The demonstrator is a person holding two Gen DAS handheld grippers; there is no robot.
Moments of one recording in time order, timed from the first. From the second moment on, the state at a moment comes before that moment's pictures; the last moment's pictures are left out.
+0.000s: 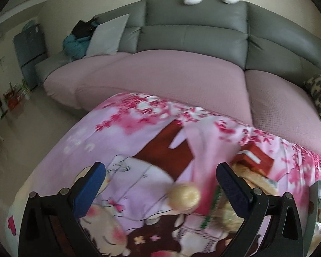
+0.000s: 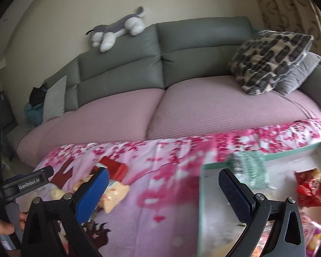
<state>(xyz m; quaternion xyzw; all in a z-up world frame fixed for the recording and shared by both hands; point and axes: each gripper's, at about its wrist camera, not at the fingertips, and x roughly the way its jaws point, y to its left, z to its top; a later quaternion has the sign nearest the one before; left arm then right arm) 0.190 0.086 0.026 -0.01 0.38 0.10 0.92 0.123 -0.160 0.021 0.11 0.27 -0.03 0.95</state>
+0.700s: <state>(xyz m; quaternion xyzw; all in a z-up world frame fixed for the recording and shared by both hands) 0.194 0.114 -0.008 -0.06 0.43 0.09 0.90 0.147 -0.090 -0.012 0.04 0.35 0.04 0.94</state>
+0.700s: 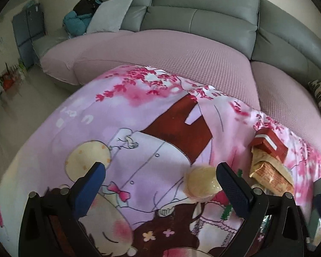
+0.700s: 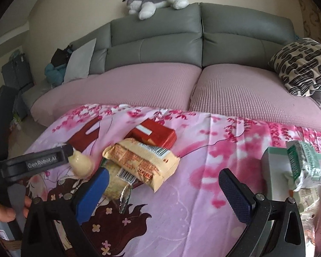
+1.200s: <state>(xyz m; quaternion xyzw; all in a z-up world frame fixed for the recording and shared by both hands) 0.198 0.109 -0.013 -0.10 0.43 0.02 0.90 0.177 -0.075 -0.023 0.00 0.40 0.03 0.92</state>
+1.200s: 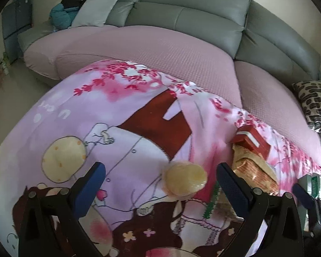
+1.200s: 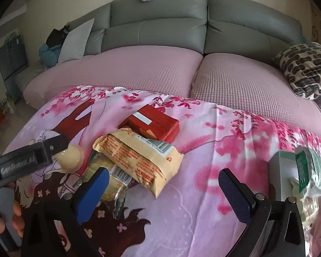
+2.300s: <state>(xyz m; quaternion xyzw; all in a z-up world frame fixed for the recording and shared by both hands) 0.204 0.106 -0.024 -0.13 0.44 -0.02 0.89 0.201 -0.056 -0.030 -0.02 0.39 0.06 0.92</state>
